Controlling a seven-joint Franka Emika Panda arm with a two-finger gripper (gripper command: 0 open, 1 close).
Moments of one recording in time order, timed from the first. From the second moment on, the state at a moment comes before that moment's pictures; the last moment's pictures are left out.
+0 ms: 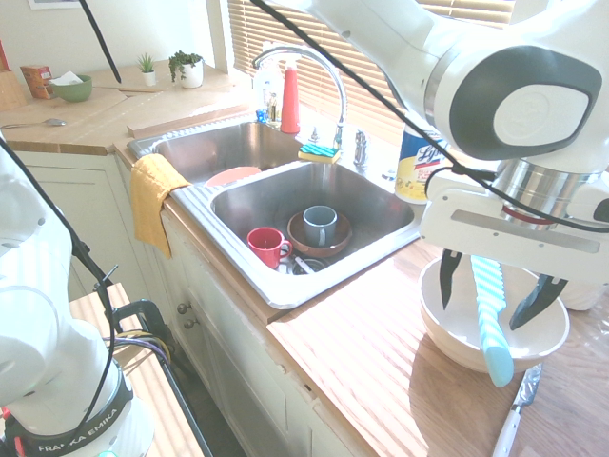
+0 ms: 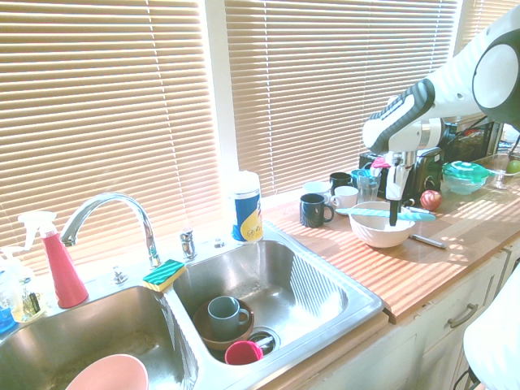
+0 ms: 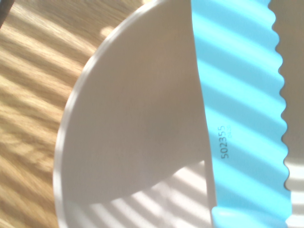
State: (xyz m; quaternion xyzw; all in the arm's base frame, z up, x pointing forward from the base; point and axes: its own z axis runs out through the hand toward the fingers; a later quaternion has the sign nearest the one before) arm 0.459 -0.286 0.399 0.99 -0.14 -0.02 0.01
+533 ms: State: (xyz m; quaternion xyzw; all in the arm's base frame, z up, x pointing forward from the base) arm 0.464 -0.294 0.401 0.99 -0.15 -0.01 0.01
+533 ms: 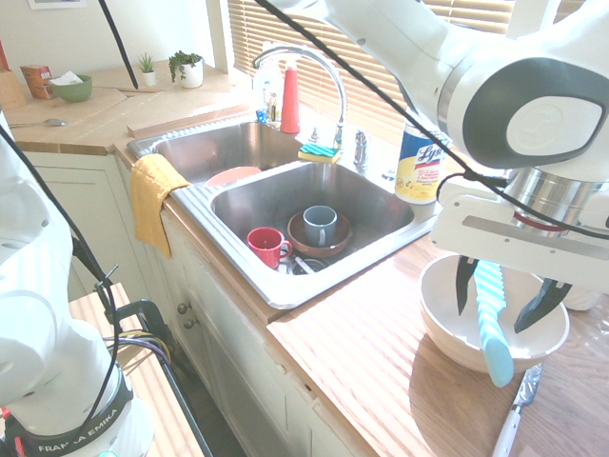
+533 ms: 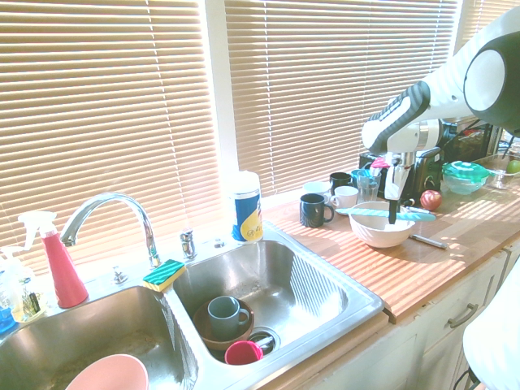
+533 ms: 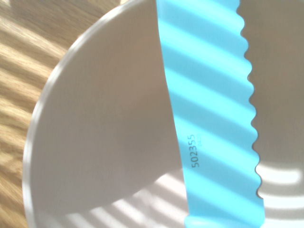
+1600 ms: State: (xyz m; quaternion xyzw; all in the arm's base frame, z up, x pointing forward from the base) arm 0.463 -0.296 0.396 0.99 -0.16 -0.02 0.01
